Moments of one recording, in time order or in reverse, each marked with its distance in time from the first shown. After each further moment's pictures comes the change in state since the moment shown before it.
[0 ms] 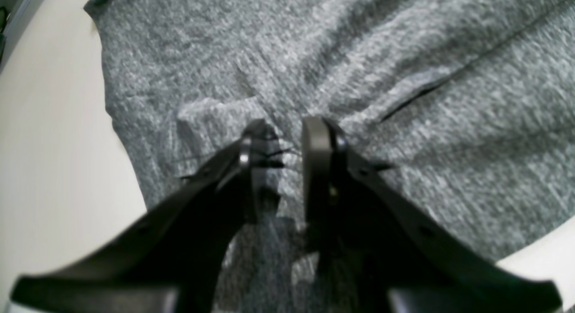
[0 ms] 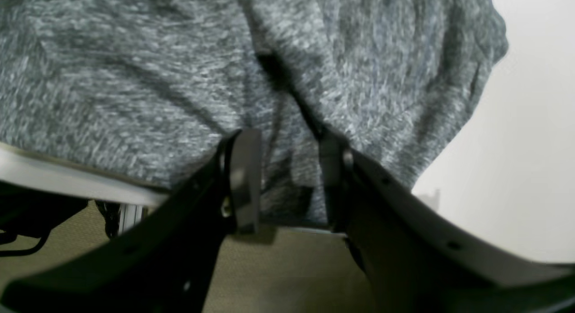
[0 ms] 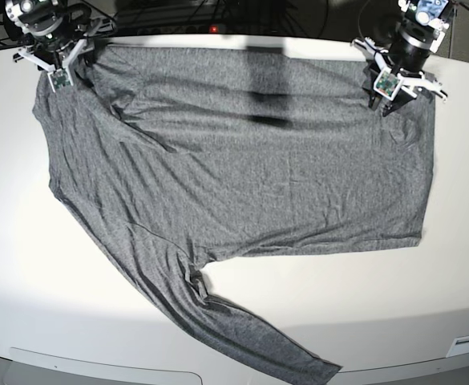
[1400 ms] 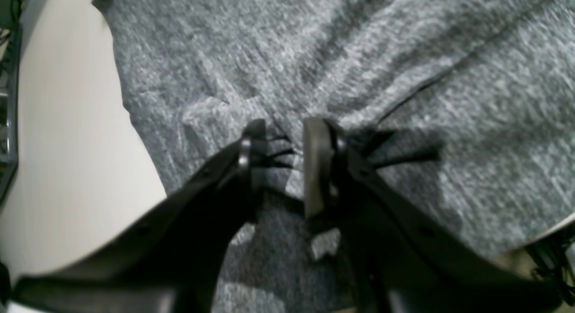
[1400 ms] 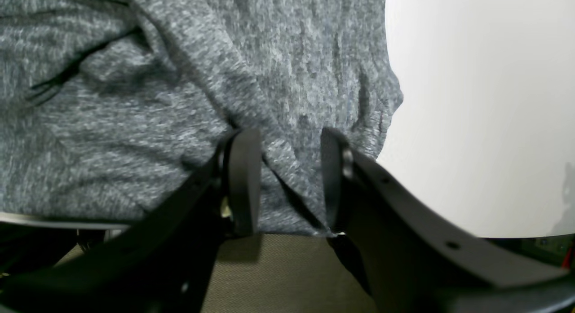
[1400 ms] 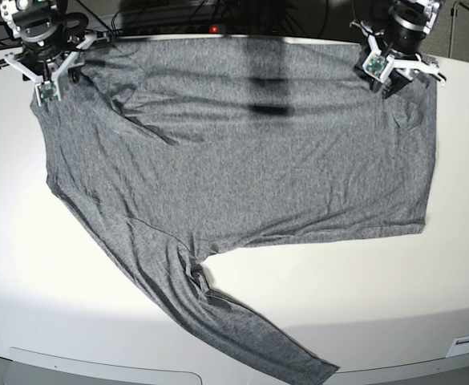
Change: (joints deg) left arm 4.9 0.4 0.7 8.9 8.4 5.9 11.1; right arm -0.2 -1.9 1.6 12.4 -0.8 -6.5 -4.2
